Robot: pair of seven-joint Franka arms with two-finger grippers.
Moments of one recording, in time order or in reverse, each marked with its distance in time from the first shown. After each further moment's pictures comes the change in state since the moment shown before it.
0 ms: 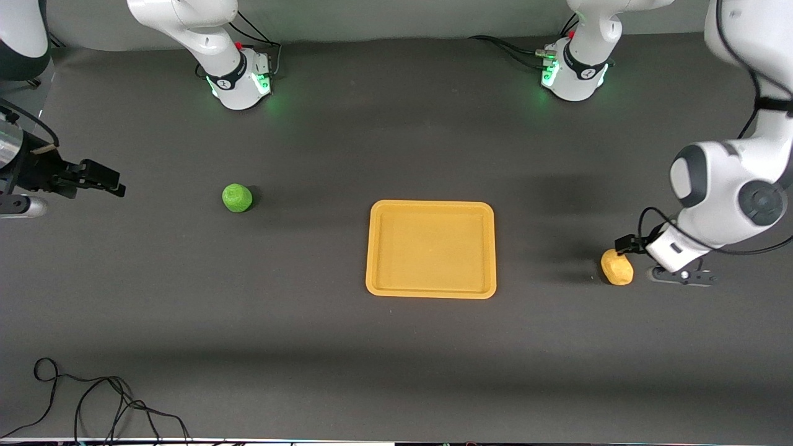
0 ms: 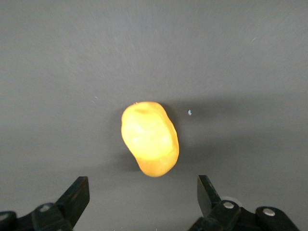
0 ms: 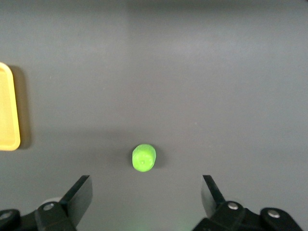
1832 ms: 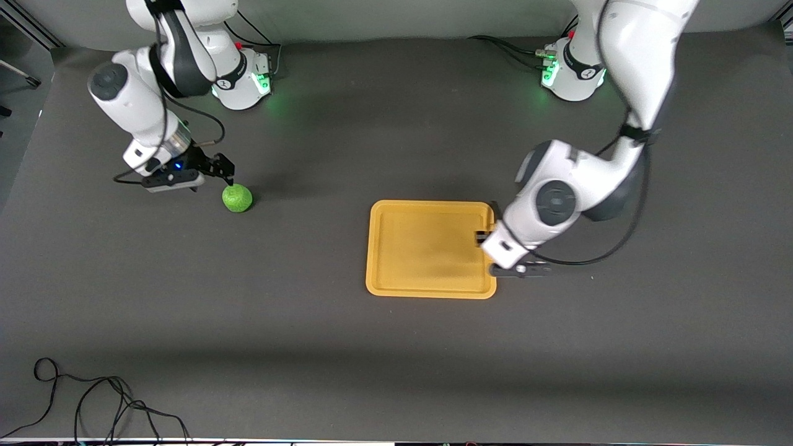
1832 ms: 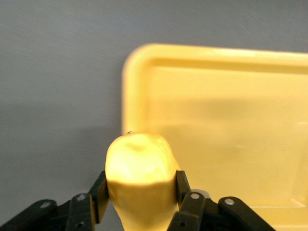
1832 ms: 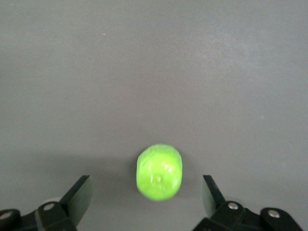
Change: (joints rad) left arm -0.337 0.134 -0.230 0.234 -0.005 -0.097 -0.667; right arm 0.122 -0.193 0.008 -1.016 0.000 1.008 0.001
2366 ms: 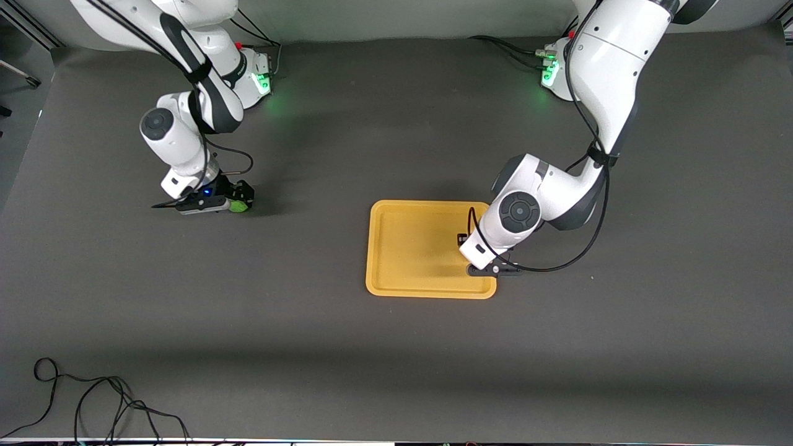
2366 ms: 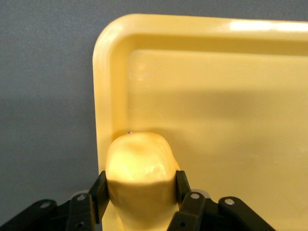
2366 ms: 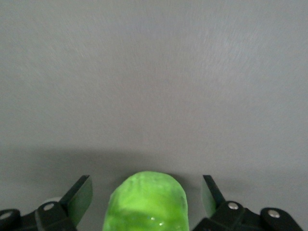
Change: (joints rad) left arm -0.027 0.079 0.015 0.004 0.030 0.050 -0.015; right arm 0.000 0.349 -0.003 -0.023 0.000 0.351 0.000
